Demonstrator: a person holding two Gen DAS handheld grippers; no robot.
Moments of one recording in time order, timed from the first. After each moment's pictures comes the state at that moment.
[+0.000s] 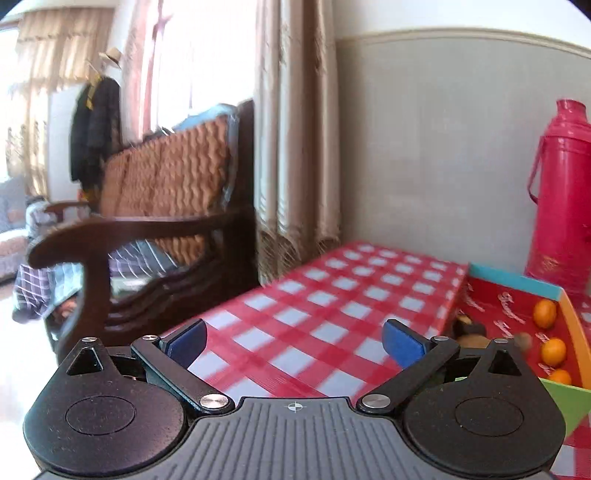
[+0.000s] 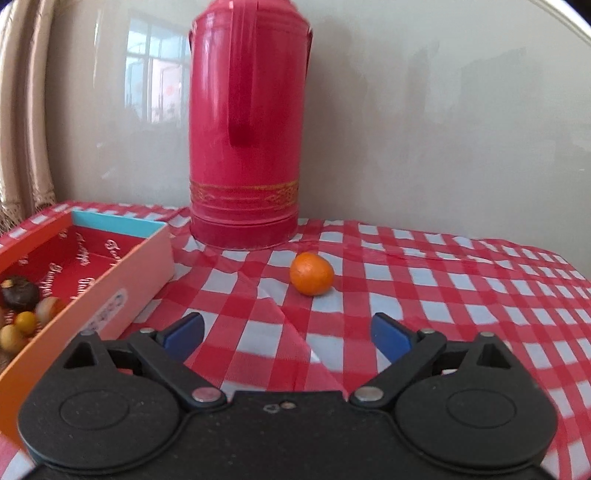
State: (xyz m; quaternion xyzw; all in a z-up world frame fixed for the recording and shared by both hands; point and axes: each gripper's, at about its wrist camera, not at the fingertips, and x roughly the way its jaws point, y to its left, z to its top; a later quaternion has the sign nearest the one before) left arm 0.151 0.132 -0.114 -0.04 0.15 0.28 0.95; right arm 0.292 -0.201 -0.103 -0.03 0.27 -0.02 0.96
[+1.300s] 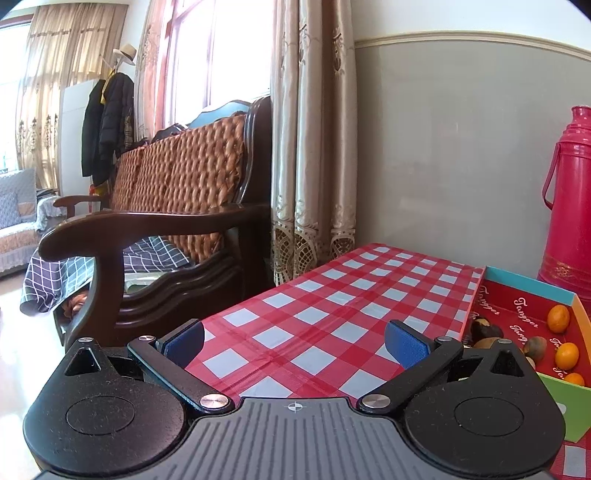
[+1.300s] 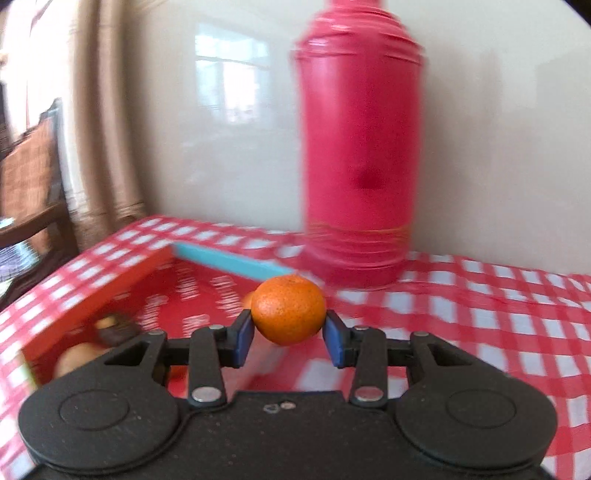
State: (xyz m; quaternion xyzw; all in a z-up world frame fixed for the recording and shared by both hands) left arm 0.144 0.144 -0.118 -0.05 0.15 0.29 0.94; right arm 0.294 -0.145 -0.061 -0.02 0.27 0.13 0.95
